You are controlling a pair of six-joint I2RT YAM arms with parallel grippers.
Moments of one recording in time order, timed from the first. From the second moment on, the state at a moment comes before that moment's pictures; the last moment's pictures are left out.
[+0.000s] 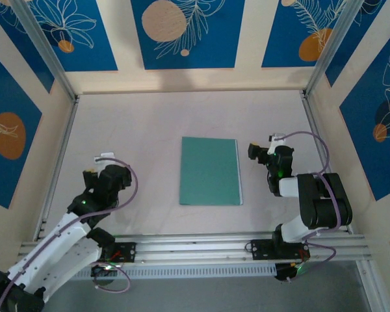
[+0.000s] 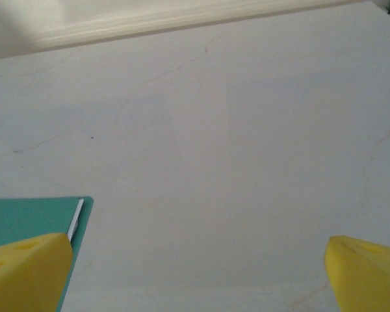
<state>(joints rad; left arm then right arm) -0.48 0.69 0.51 -0.48 -0.72 -0.28 0.02 1.52 0.38 0.77 -0.01 0.13</state>
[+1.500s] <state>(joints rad) -0.02 1.57 0.31 0.97 -0.11 -0.02 0.02 1.52 0.38 0.76 0.00 0.13</state>
